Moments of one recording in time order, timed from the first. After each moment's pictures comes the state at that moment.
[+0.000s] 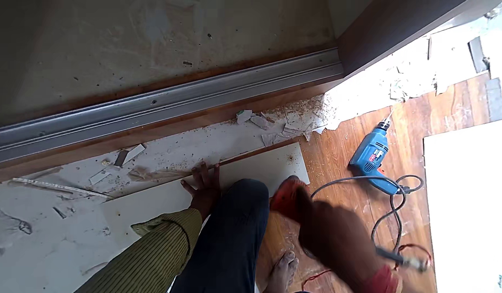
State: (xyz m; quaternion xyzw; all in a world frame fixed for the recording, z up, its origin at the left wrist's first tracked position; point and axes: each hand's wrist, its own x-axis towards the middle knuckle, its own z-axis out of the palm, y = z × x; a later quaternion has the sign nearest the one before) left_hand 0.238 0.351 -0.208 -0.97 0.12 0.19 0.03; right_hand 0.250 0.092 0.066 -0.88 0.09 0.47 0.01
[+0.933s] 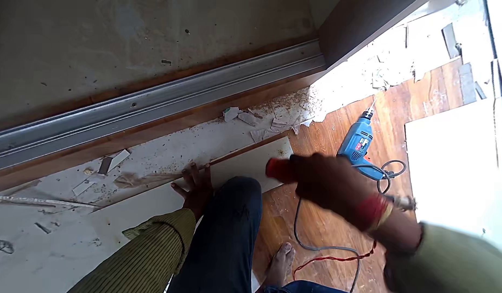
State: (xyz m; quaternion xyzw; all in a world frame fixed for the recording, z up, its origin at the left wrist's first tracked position) left_hand 0.243 0.347 -0.198 -0.95 0.13 0.26 0.05; right_hand 0.313 0.057 0.069 -0.86 0.07 0.51 0.04
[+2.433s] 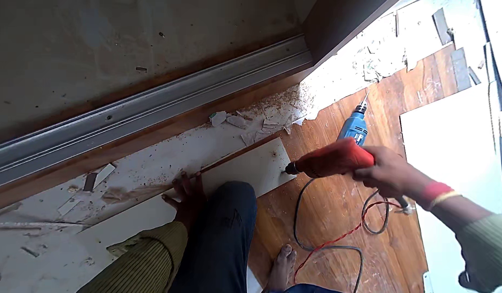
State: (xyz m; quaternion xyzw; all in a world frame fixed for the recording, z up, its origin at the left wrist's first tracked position) left_hand 0.285 0.297 -0.114 -0.84 0.10 0.52 0.13; right_hand 0.241 -0.119 0.019 -0.80 0.34 0.40 0.30
